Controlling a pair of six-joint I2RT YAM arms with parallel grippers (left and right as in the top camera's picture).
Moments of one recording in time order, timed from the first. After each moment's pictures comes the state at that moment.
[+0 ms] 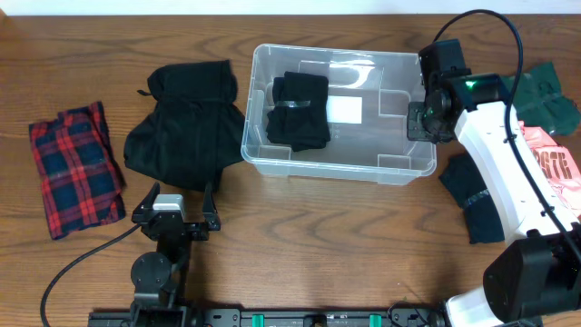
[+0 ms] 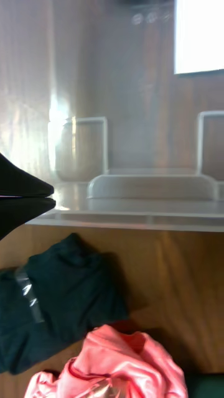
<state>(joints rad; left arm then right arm) -0.07 0.01 0.02 -0.12 -0.04 -0.04 0.17 1.69 1.47 -1.08 0.20 0.25</state>
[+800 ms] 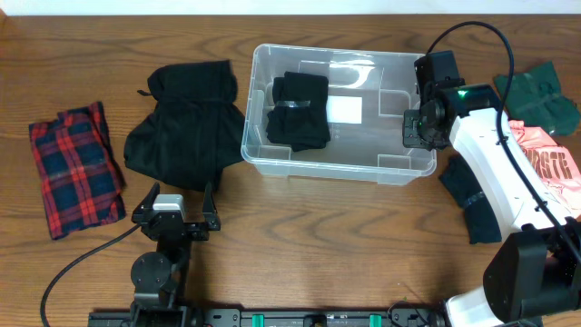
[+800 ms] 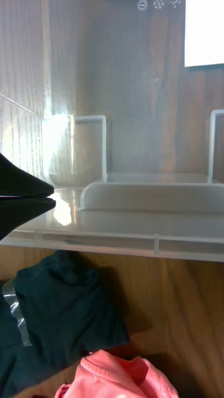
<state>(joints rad) -0.07 0.01 0.02 -0.12 -0.04 -0.04 0.17 1.69 1.37 -1.00 0.18 0.24</state>
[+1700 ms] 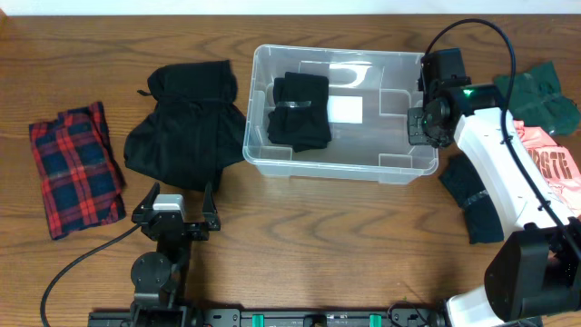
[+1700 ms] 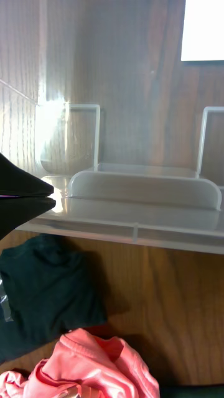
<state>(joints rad) -0.07 0.01 0.02 -0.12 -0.04 -0.04 0.14 1.69 1.37 -0.96 0.19 0.13</state>
